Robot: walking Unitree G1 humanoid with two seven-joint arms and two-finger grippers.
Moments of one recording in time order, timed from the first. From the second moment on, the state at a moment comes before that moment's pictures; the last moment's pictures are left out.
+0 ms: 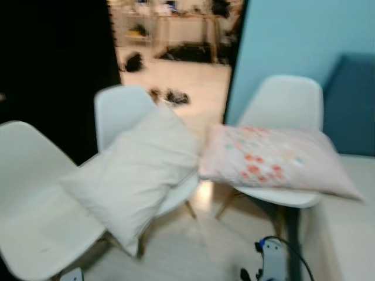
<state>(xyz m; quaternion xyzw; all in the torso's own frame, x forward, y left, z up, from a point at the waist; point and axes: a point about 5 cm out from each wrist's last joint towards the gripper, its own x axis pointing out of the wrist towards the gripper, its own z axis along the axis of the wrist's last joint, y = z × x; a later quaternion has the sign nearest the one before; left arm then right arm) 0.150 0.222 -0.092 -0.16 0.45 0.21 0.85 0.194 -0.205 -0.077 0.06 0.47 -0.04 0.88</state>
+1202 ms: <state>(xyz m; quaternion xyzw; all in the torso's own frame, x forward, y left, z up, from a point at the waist) 0.177 0.216 -0.081 -0.14 0.41 0.16 0.89 0.282 -0.227 -0.010 0.21 0.28 -0.13 0.93</state>
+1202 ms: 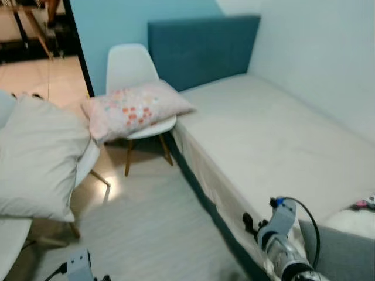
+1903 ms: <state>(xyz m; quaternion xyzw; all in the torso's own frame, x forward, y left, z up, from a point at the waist) 0.175 0.215 -0.081 -0.12 0.41 0.13 0.90 0.284 -0.231 -0.006 0.26 0.24 -0.16 0.92</state>
